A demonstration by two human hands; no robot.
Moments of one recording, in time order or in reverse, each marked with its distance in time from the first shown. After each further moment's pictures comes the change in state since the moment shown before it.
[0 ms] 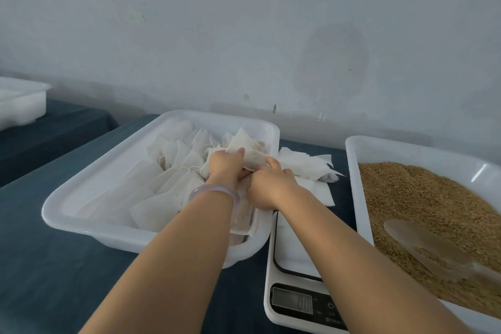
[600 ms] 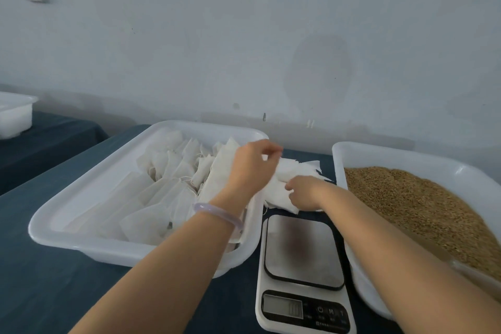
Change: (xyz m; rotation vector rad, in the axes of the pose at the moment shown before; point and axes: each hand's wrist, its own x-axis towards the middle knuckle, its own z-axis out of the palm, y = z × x) left_hand -0.057 0.028 0.022 0.284 -0.188 0.748; right_hand -0.014 0.076 -0.017 -0.064 -0.141 0.180
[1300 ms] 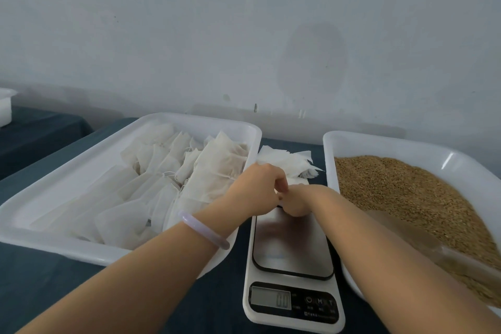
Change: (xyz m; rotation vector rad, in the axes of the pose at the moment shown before) left_hand -0.036 0.015 0.007 0.390 -0.525 0.099; right_hand 0.021 0.013 0.040 -0.081 -0.138 -0.074
